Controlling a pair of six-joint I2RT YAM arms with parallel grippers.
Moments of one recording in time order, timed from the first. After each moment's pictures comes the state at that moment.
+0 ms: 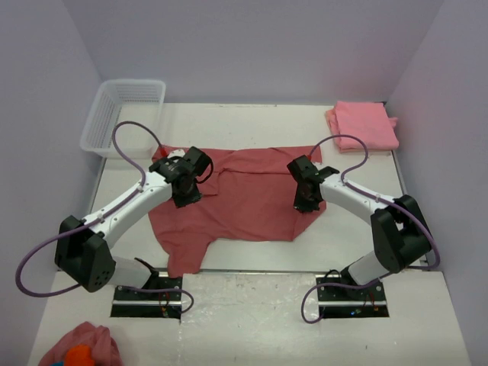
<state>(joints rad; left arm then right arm) -0.57 1.40 1.13 -1.02 -0.37 -0.92 0.52 1.54 0.95 -0.72 0.24 0.75</state>
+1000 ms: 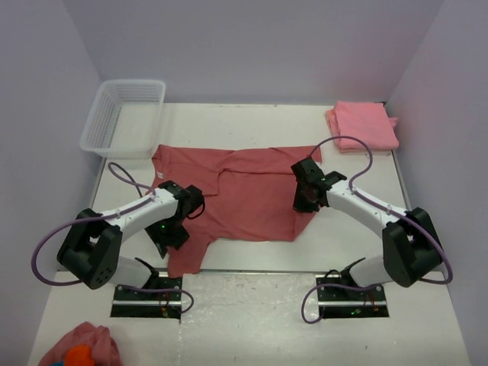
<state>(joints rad) -0.58 1.40 0.79 -1.29 -0.31 -1.37 0.53 1.43 0.89 -0.66 0.15 0.72</state>
